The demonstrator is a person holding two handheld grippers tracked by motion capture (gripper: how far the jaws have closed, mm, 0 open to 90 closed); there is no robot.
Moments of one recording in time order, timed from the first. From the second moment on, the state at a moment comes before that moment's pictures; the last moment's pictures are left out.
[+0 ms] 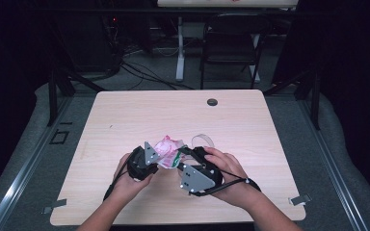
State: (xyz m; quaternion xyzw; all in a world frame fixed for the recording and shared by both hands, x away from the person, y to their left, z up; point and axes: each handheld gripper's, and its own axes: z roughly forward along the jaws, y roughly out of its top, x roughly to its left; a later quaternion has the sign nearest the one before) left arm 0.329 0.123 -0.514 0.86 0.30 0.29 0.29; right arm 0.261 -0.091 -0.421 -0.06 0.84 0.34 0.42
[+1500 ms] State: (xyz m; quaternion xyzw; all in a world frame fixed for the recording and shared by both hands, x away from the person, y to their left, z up) left arm 0.328 0.125 -0.508 0.86 0.29 0.31 0.29; right arm 0.274 -0.092 -0.414 0.00 0.89 0.37 0.28
